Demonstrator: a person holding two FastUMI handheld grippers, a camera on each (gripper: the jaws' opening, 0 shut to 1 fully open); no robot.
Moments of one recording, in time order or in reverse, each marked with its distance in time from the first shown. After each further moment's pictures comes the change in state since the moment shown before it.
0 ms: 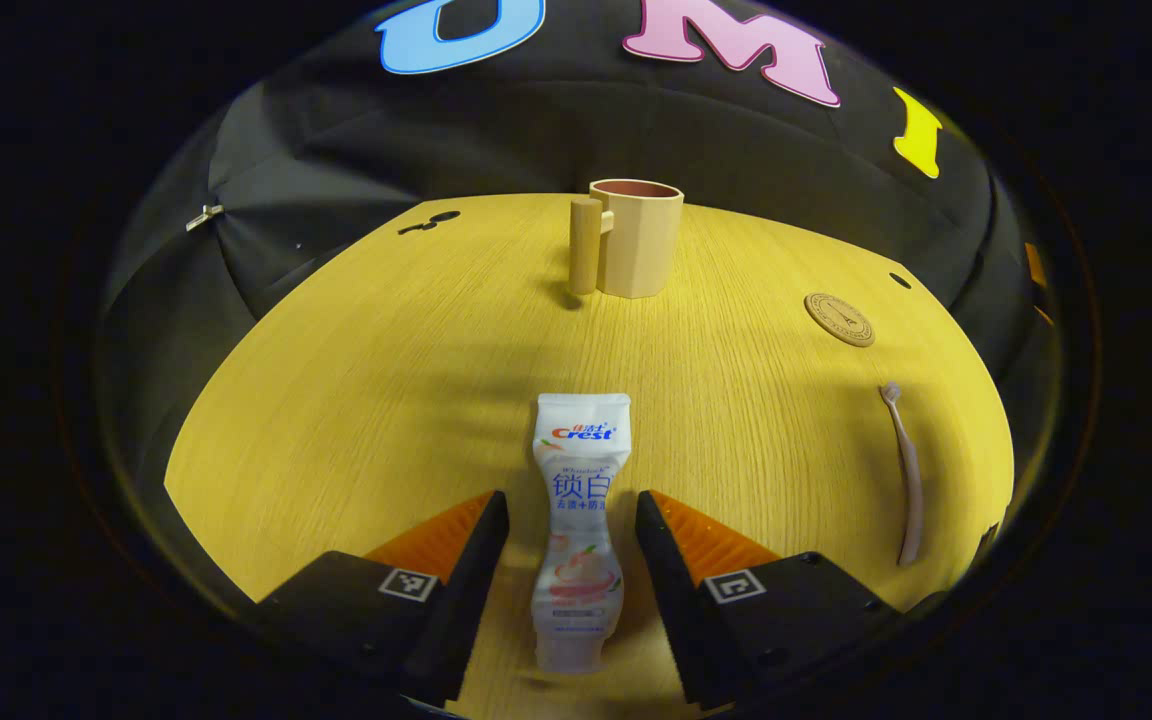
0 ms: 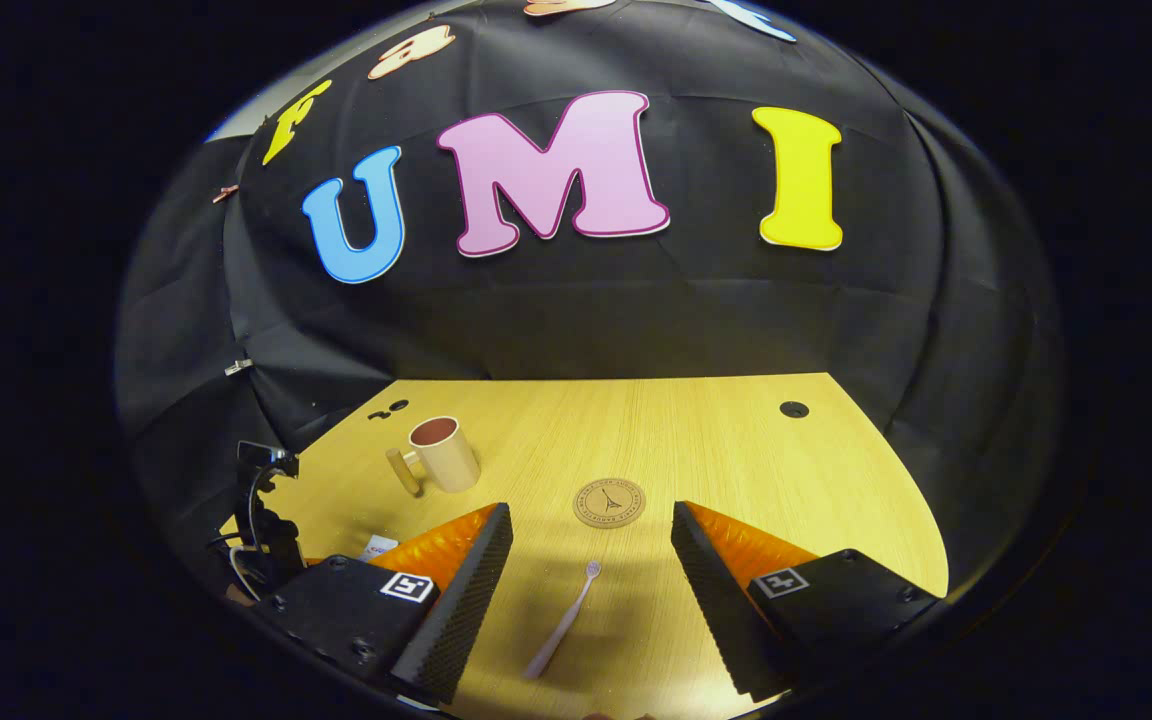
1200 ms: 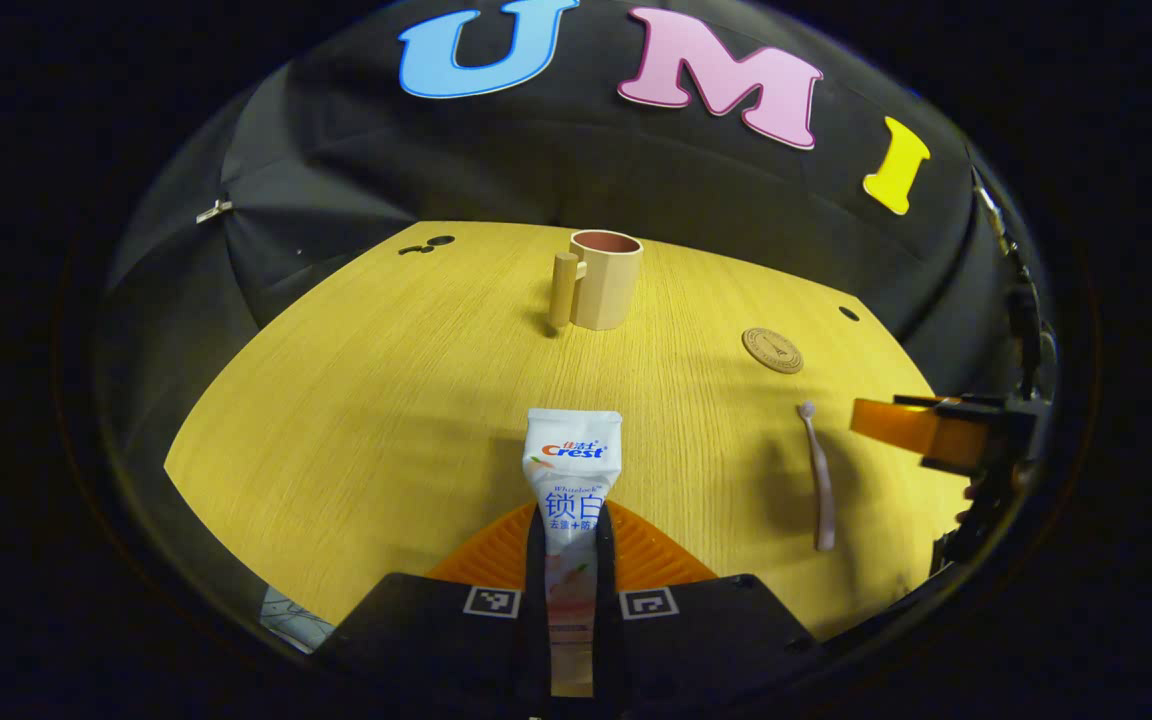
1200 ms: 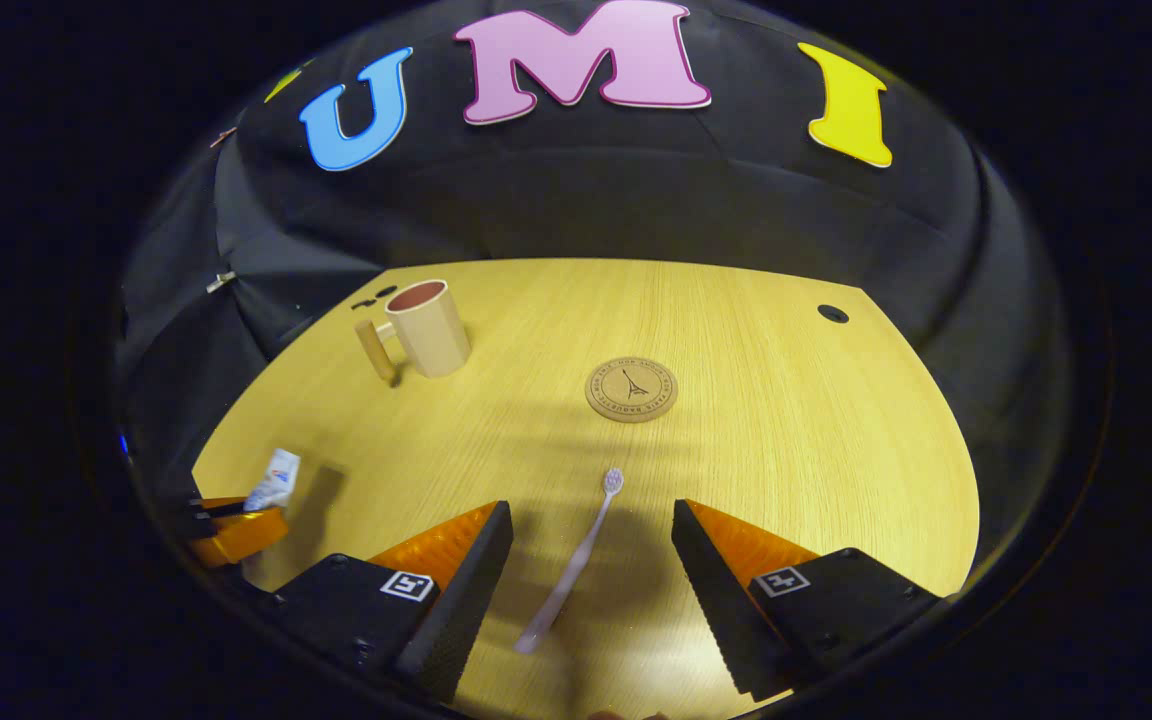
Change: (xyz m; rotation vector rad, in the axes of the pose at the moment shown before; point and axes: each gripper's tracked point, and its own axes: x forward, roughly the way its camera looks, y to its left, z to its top) left arm -0.090 -0.009 0.004 -0.063 -0.074 -0.096; right arm 0.051 0.012 -0.119 -0.073 0.318 -0.017
